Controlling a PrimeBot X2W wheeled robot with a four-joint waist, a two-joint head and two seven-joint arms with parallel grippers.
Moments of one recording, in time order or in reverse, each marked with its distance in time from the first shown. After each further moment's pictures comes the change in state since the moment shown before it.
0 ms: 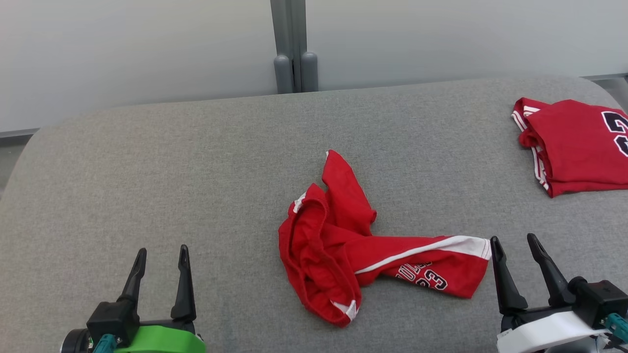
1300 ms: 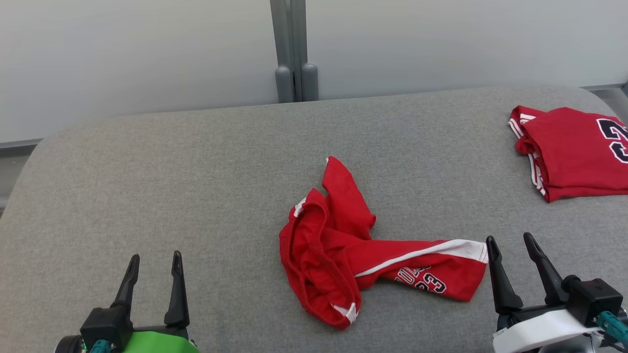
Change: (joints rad) left arm 0.018 0.000 0.034 0.000 0.021 -0.021 0.000; right arm -0.014 0.016 -0.004 0.021 -0.041 0.000 0.000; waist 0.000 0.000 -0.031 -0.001
